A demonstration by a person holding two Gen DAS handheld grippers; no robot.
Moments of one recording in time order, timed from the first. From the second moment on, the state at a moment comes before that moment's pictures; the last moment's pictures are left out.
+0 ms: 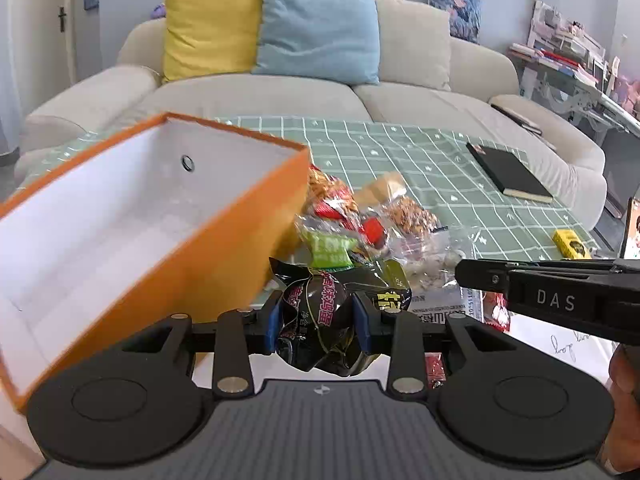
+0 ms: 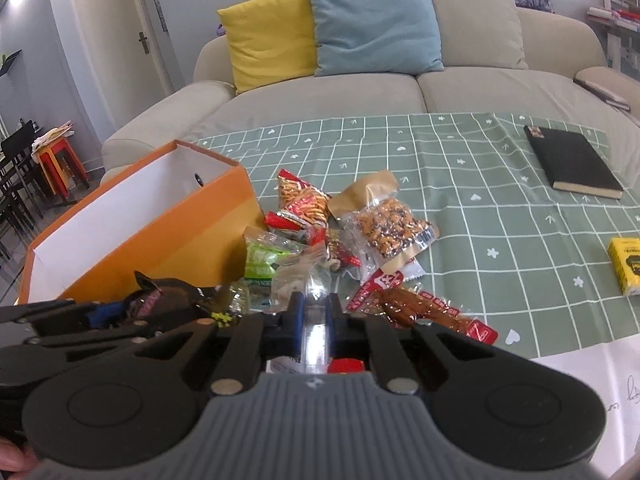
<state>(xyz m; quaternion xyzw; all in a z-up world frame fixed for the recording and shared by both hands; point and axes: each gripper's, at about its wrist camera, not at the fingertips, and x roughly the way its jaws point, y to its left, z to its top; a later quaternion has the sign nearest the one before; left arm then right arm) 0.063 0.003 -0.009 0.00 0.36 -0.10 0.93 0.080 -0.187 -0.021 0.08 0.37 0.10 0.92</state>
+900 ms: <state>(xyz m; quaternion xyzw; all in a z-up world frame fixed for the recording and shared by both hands) 0.088 0.108 0.071 -0.03 0.35 0.04 0.93 0.129 -0.070 0.091 0.01 0.26 0.27 0.93</state>
